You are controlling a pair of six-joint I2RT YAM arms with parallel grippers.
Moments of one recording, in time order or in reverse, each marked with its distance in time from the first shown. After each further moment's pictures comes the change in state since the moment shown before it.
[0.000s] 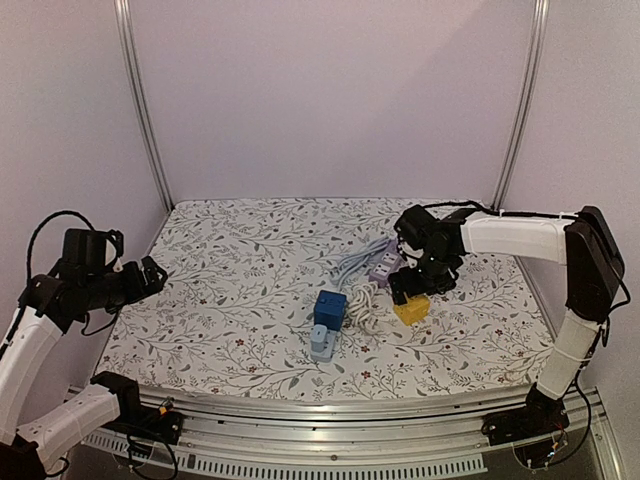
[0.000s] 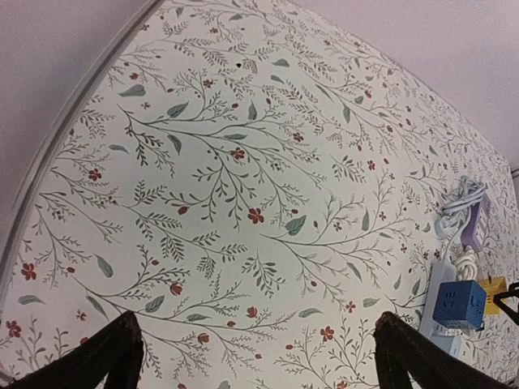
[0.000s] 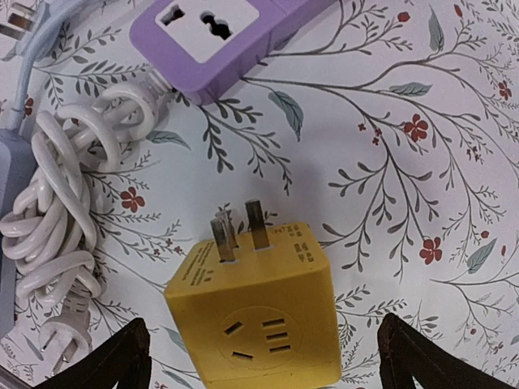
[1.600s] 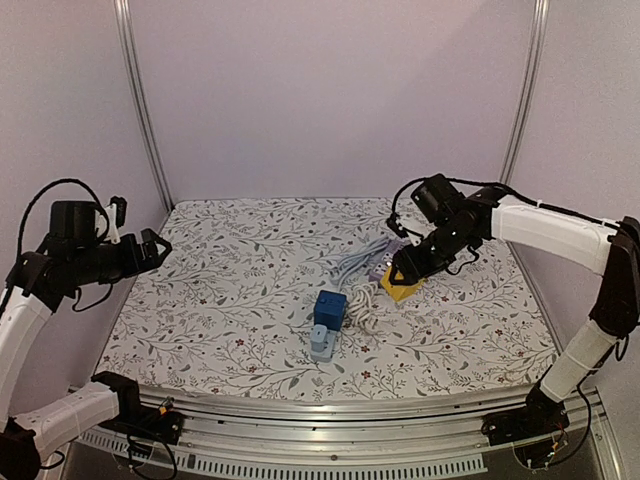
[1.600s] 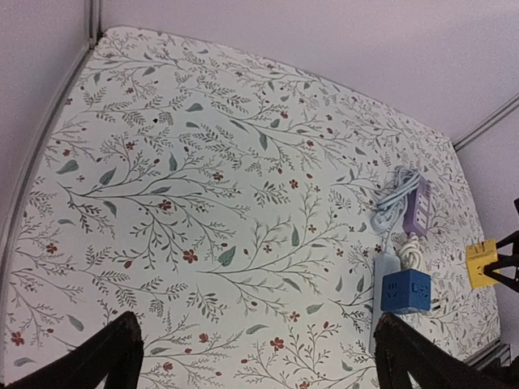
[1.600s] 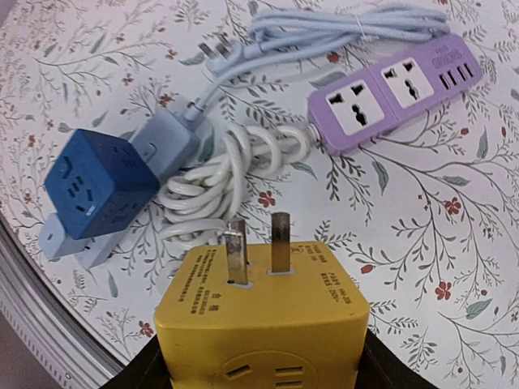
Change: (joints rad) left arm -0.006 0.083 0.167 0.015 0.108 0.097; right arm -0.012 -0.141 0.040 0.010 -0.220 -0.217
